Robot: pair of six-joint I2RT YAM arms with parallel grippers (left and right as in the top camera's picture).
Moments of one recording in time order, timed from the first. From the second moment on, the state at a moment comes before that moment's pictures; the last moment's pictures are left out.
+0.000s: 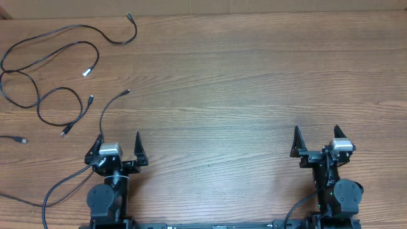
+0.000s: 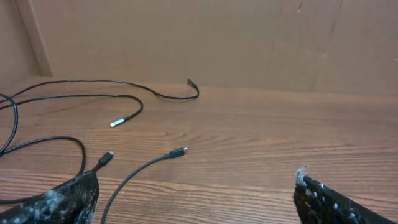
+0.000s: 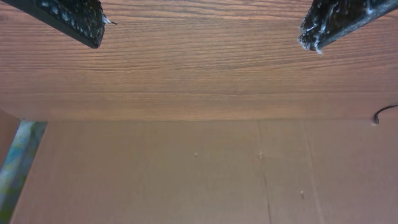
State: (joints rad) left arm 0.04 0.01 0.01 -0.08 -0.02 -0.05; right arm -0.03 0.01 0.02 -0.03 -0.04 0.01
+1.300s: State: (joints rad) left arm 0.04 0.01 0.01 -0.08 -0.02 -0.02; right arm -0.03 0.01 0.02 -0.04 -0.04 0.01
